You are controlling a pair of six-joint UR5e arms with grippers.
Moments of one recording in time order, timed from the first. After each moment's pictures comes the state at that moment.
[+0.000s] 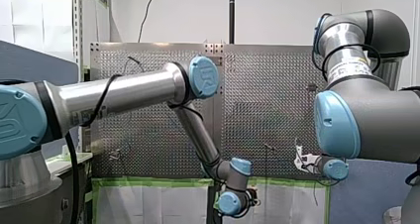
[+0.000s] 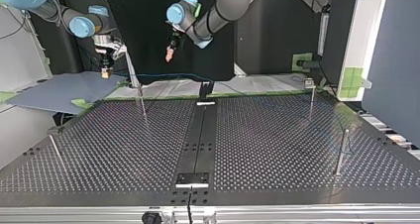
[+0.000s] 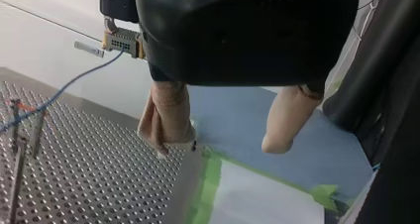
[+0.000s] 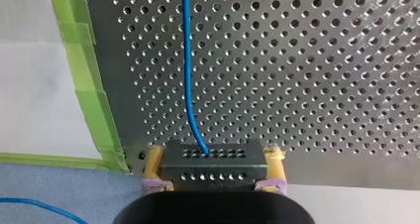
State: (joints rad) left arm -0.89 -2.88 -1.26 -2.43 -1.91 -1.90; right arm 1.56 -0.65 1.85 -1.05 1.32 1.59
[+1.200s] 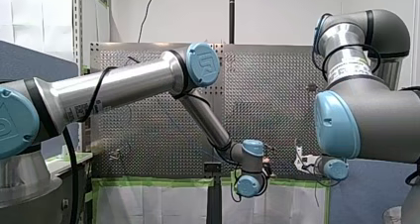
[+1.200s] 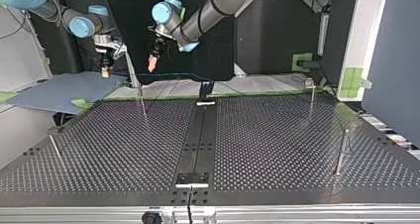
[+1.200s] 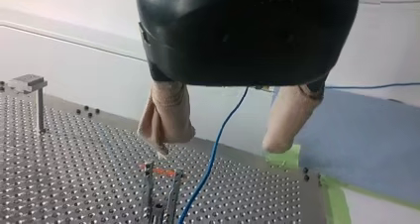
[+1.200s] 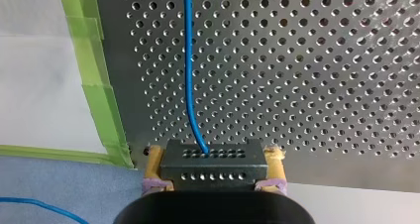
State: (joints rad) left arm -0.94 -2.81 -1.17 -2.34 -2.00 -1.88; right arm 1.56 -0.65 1.85 -1.03 1.32 1.56
